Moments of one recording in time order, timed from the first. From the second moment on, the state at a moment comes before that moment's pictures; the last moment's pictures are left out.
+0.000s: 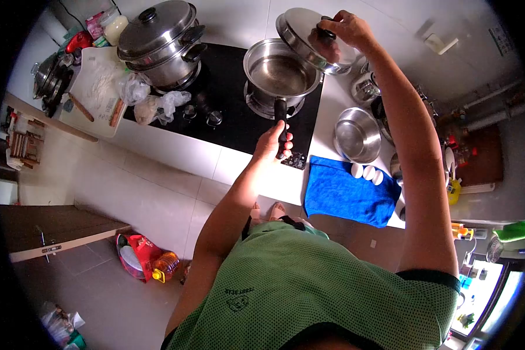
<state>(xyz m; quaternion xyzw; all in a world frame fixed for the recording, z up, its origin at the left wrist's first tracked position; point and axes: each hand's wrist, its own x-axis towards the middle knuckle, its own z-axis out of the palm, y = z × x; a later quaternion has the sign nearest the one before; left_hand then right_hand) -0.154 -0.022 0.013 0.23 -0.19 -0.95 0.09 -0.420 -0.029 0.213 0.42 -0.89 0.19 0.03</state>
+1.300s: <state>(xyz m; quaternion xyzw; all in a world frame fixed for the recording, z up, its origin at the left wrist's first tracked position) -0.149 -0.018 0.022 0.35 -0.36 -0.86 0.12 -0.358 -0.076 0.147 0.48 -0.88 0.06 -0.03</state>
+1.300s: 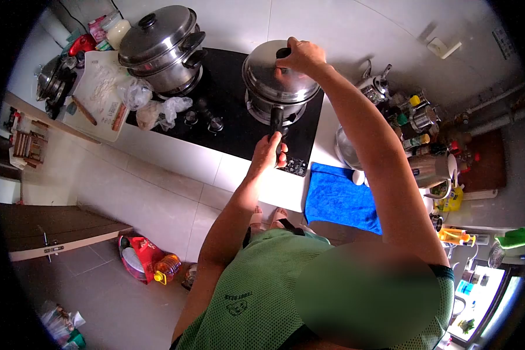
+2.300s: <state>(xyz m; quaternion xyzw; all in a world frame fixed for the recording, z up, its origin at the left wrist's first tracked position) -0.065 0.045 -0.012 0.40 -0.45 -0.80 0.06 -0.308 0.039 0.133 0.40 -0.83 0.37 0.10</state>
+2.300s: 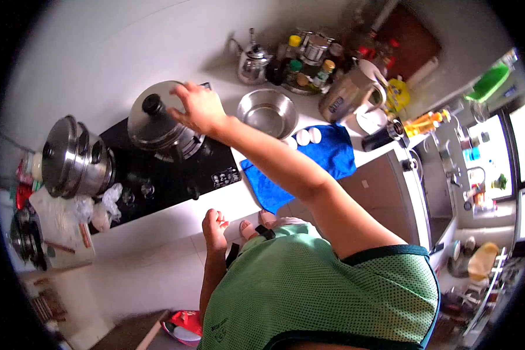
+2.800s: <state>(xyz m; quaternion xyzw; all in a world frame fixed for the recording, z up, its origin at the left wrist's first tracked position) -0.136 0.129 0.017 0.25 -0.55 -0.79 -0.05 -0.200 0.311 0.099 0.19 -0.86 0.47 0.01</state>
